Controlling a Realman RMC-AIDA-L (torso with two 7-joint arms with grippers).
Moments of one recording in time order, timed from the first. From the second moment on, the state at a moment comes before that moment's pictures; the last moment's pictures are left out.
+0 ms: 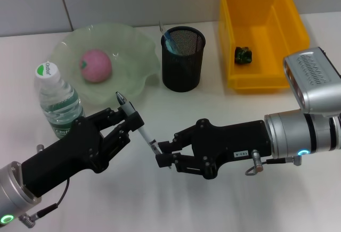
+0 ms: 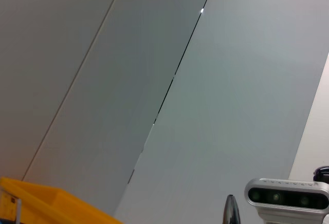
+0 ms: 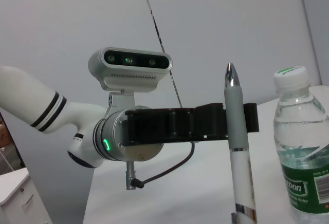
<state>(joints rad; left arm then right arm) -0.42 -2.08 1.19 0.16 1.13 1.74 -0.99 0.58 2.09 -1.13 -0.49 -1.70 -1.55 1.28</state>
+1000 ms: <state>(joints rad) -0.41 -2.08 1.19 0.15 1.13 1.74 -0.98 0.58 2.08 -1.13 -0.50 -1.69 -1.56 1.30</state>
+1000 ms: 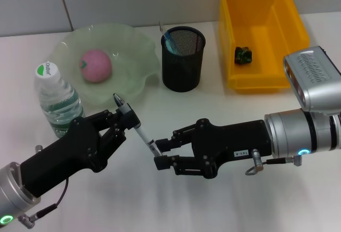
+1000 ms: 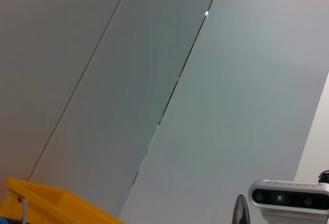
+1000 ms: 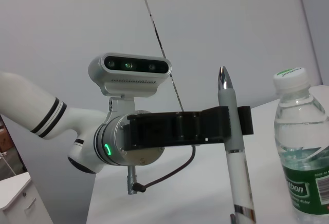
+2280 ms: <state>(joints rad) -0.42 -2.08 1.18 0.10 1.00 1.77 -1.03 0.50 2.09 -1.13 -0.27 -1.37 -1.56 0.77</state>
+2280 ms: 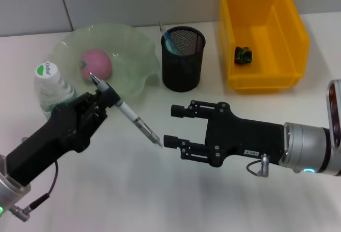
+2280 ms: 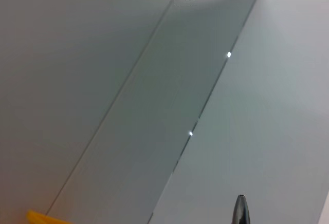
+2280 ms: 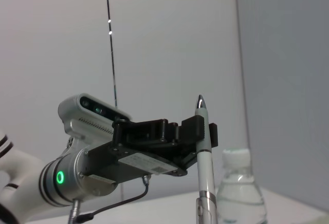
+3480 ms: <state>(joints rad) -0.45 -2.08 1.16 0.00 0.84 1.84 -1.26 0.58 2.09 -1.12 -0.01 -1.22 -1.71 0.38</state>
